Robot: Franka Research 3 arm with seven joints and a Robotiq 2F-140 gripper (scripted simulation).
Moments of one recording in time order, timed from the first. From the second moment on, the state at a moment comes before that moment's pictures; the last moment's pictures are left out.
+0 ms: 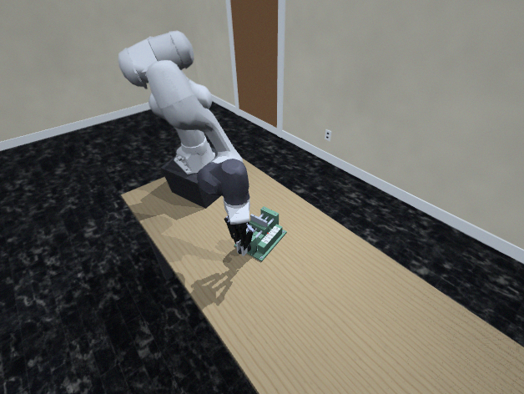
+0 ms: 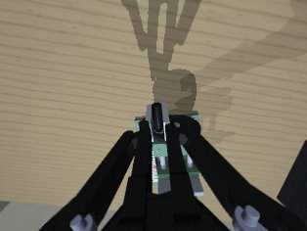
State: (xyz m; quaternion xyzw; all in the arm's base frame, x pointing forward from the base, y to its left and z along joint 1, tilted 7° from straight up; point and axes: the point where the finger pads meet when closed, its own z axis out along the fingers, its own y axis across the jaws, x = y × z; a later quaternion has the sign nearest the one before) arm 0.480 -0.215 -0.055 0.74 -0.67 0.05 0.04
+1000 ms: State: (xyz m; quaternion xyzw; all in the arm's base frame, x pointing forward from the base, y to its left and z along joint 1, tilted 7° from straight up) arm 0.453 -0.223 -0.097 0.74 -0.67 0.05 0.04
